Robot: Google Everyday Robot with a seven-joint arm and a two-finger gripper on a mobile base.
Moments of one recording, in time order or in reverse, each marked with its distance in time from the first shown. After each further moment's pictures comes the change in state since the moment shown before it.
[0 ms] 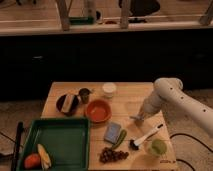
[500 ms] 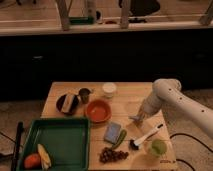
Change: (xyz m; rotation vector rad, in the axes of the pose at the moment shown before) arm -0.002 -0.002 0.007 0.009 -0.012 -0.005
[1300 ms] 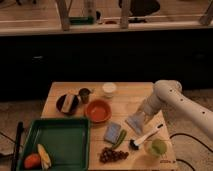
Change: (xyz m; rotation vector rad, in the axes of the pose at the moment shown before) arm -0.002 0.000 0.003 0.017 -0.022 -0.007
